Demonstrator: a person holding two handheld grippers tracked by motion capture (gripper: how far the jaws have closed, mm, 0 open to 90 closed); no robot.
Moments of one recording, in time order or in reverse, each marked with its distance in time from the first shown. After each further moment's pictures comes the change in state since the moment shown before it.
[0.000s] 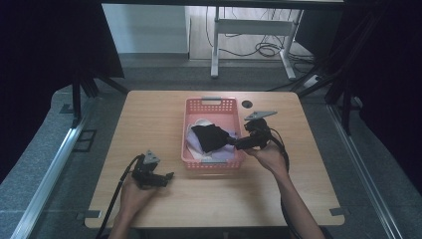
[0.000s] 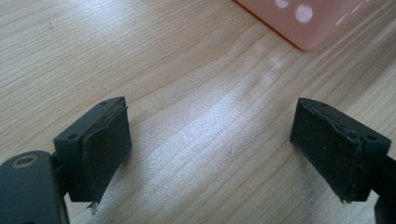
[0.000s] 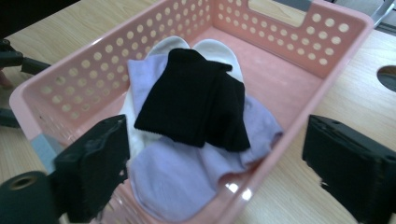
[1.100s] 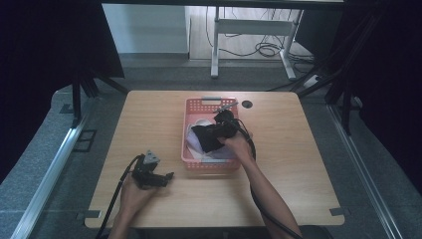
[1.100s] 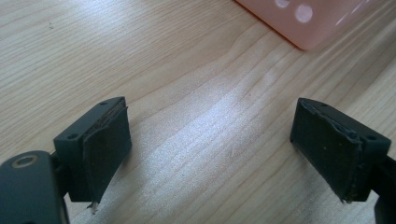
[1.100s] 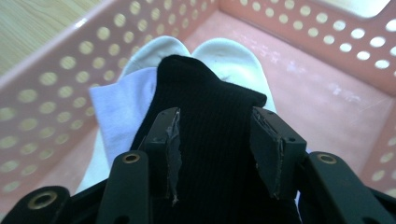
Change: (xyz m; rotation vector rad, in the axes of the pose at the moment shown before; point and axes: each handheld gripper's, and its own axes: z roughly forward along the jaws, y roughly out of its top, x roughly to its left) left arm 0.000 0.000 0.000 0.004 -0.001 0.001; right arm 0.016 0.035 0.106 0.160 -0.055 0.043
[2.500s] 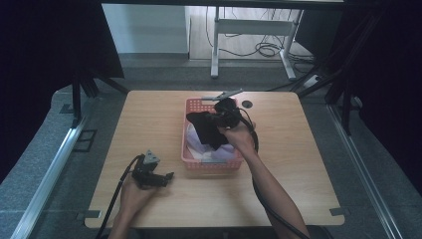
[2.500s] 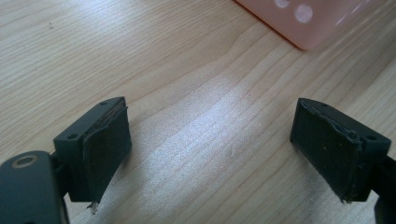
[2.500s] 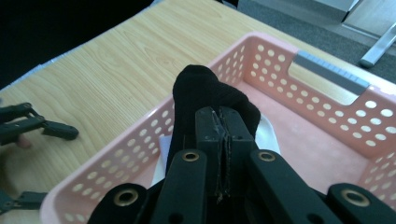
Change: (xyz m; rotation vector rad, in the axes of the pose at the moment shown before) left arm 0.000 0.000 0.000 -0.001 0.001 0.001; right arm 0.025 0.036 -0.073 -0.166 0.068 -0.078
